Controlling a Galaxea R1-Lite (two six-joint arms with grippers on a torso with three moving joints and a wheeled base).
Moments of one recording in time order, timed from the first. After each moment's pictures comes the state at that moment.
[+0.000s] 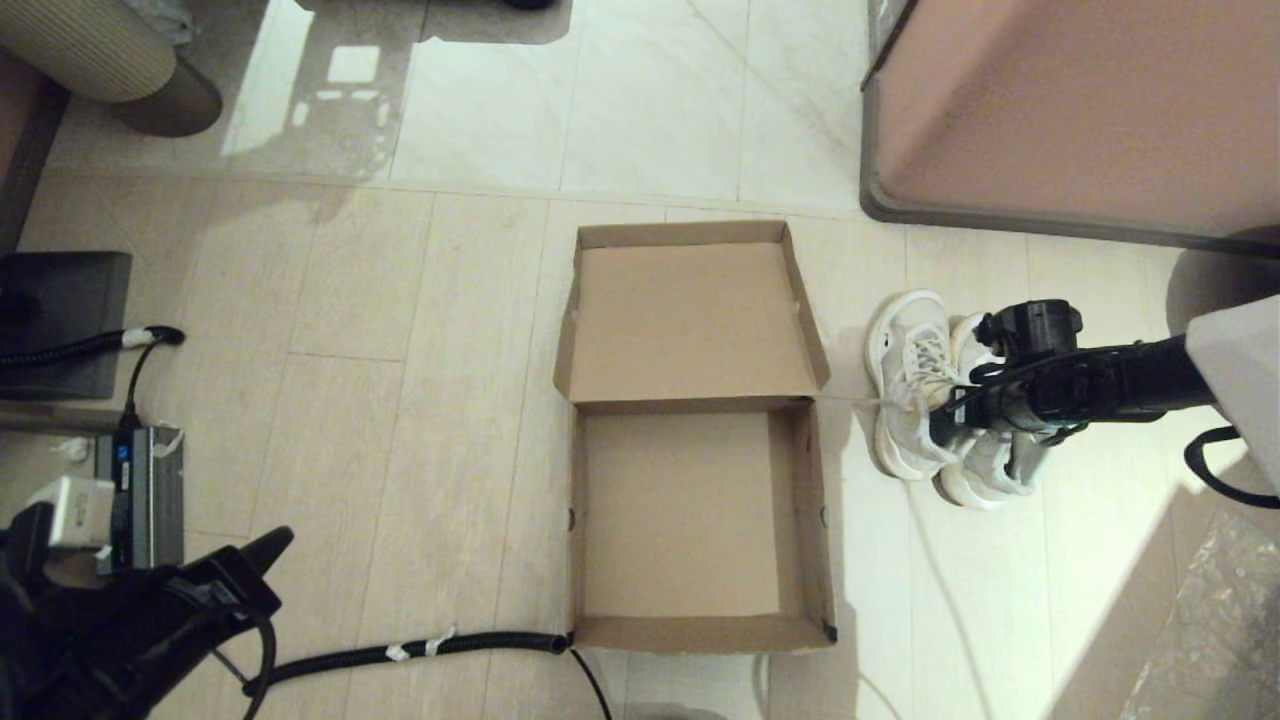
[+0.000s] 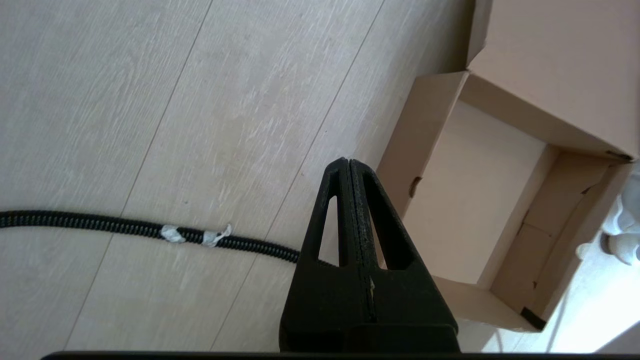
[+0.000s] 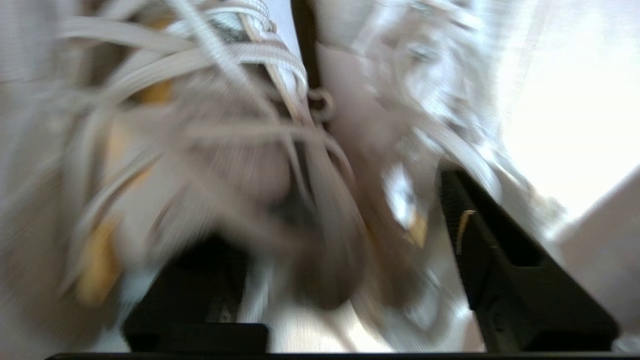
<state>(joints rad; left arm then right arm) -0.04 1.43 -0.02 -1.21 0.02 -0.36 -0.10 2.30 -1.62 -0.03 -0.20 0.10</state>
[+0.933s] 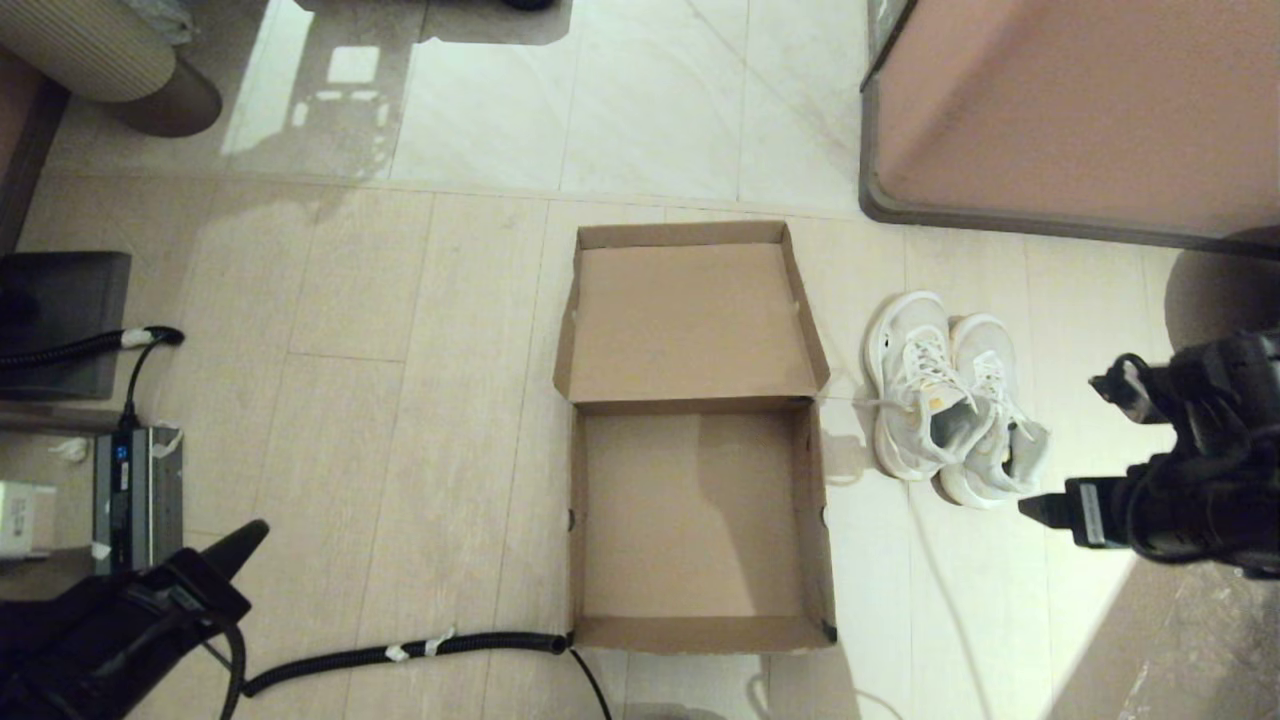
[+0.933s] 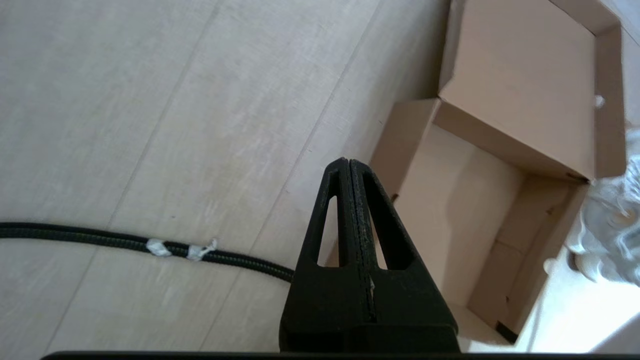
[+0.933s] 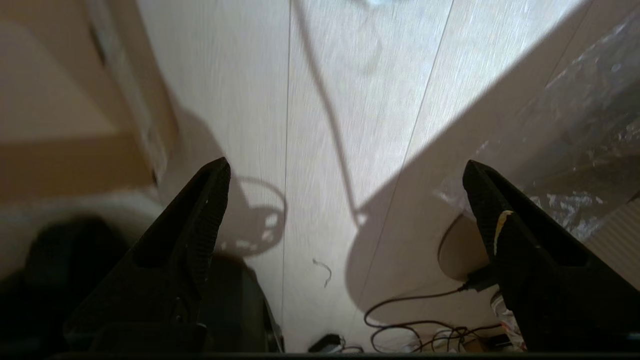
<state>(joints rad) -0.04 1.33 0.00 -1.20 0.03 -0.40 0.11 1.45 -0.75 0.03 -0.27 0.11</state>
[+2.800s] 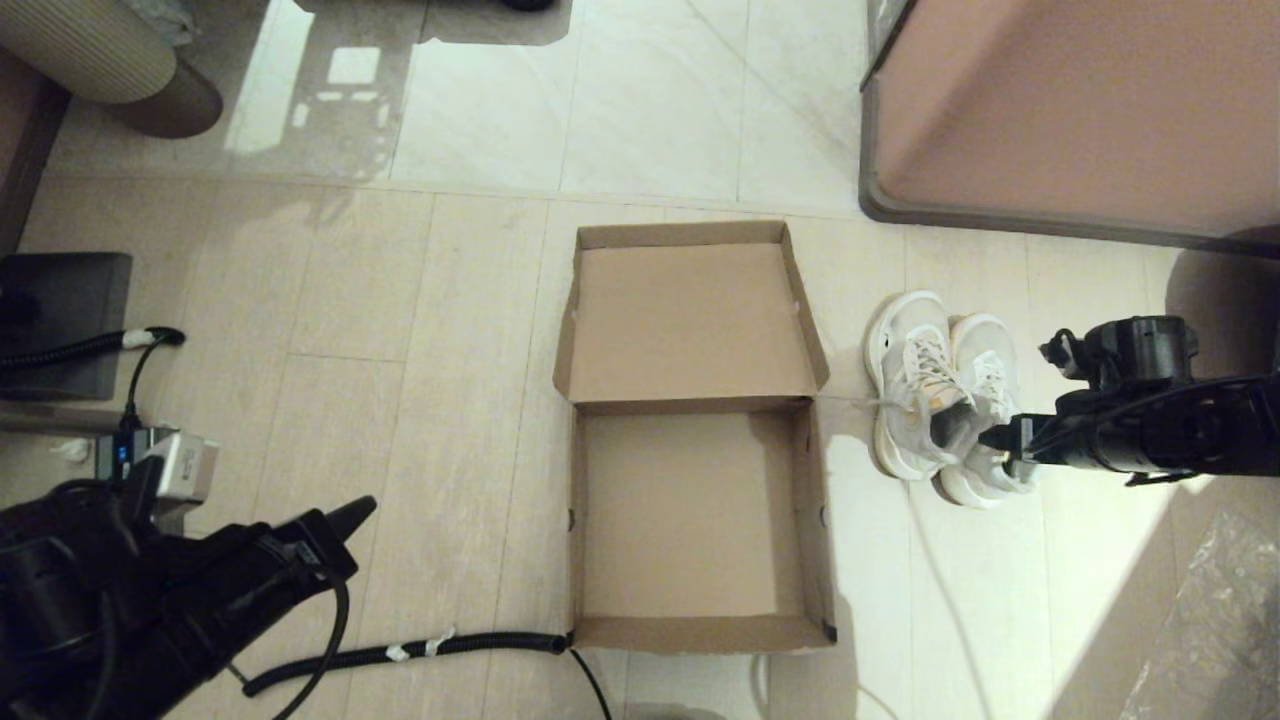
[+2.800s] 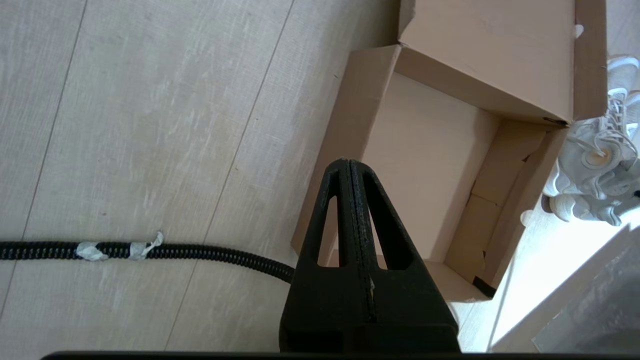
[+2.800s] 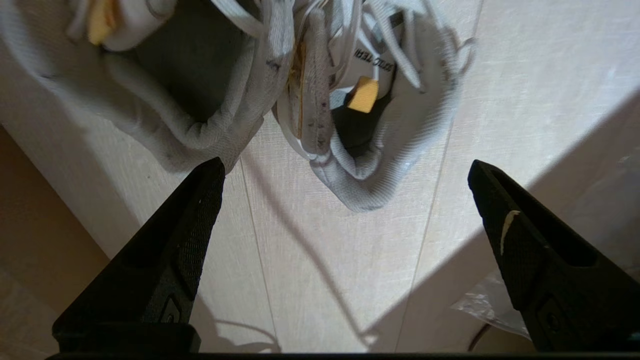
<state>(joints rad) -0.18 1.55 -0.15 -1.20 -0.02 -0.40 -0.15 2.02 -1.13 -0.24 -0.07 0.03</state>
